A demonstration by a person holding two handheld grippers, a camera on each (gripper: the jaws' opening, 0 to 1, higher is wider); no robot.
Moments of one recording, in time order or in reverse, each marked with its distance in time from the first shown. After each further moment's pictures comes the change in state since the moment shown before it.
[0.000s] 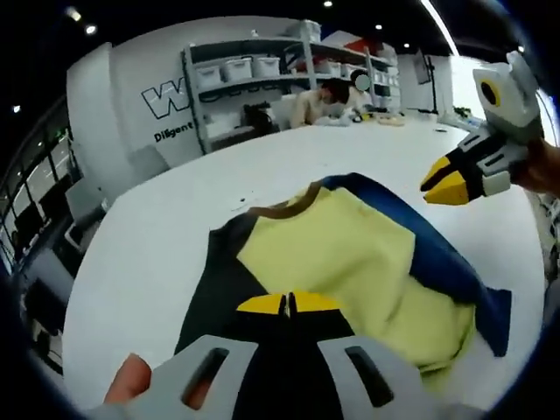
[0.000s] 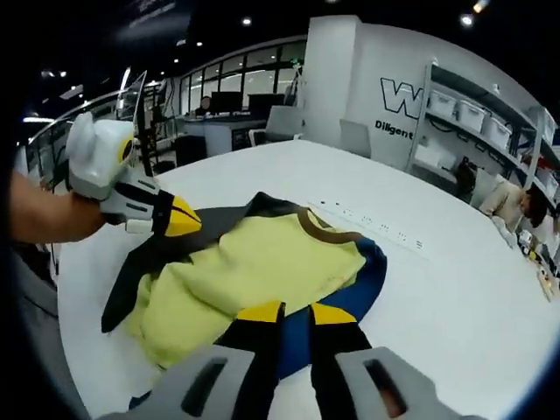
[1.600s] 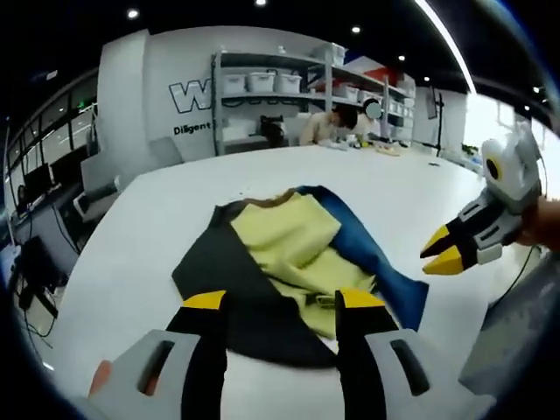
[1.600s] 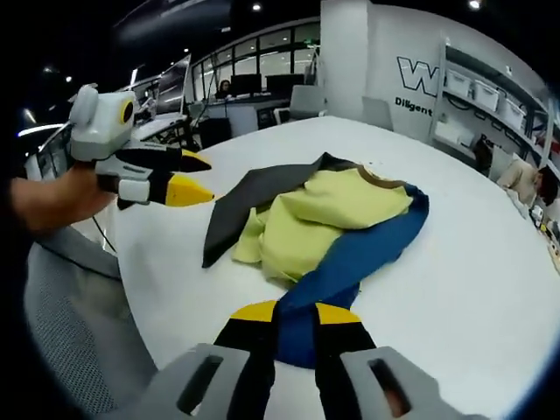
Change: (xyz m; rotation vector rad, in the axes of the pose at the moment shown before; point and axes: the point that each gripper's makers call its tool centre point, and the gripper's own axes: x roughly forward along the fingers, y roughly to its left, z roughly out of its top) left arm -0.126 -0.057 -0.030 -0.146 -0.057 0.001; right arm -0.089 0.112 -0.070 0.023 0.129 0.129
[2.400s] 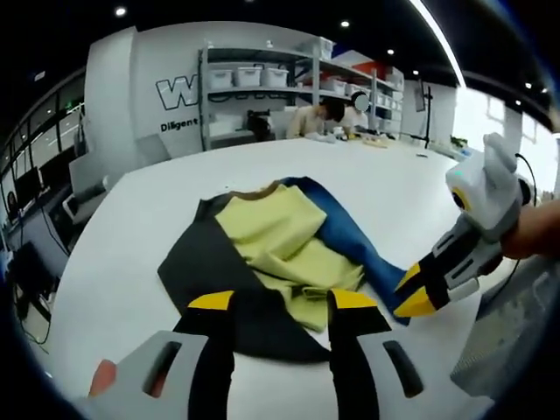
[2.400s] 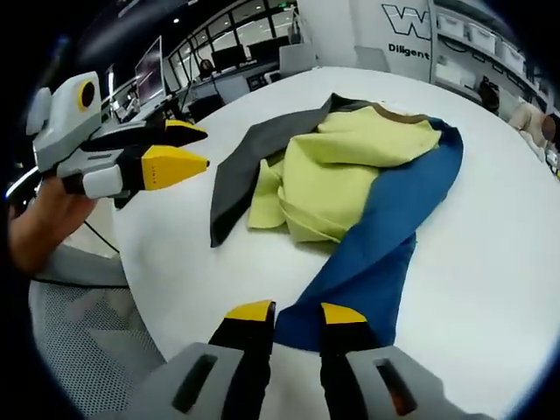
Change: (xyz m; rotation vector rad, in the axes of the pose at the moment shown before) left arm 0.007 -0.012 -0.008 0.029 0.036 -0.057; right arm 0.041 0.027 -0.037 0.190 0.195 0.051
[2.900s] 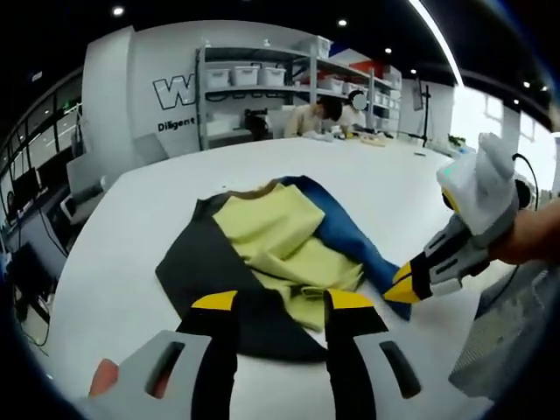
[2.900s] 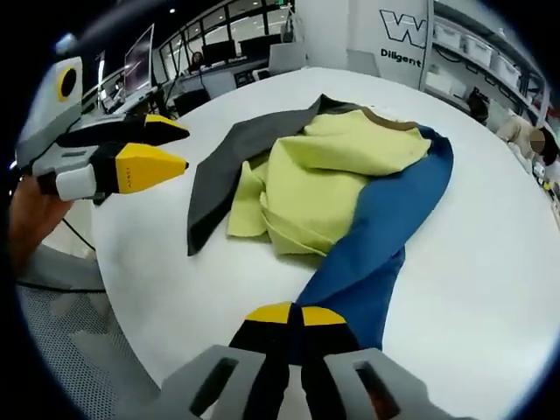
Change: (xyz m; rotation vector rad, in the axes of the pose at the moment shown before) left arm 0.001 0.000 -0.001 0.003 0.004 -0.013; right arm -0.001 -0.015 0.009 -0.044 -0.006 -0.100
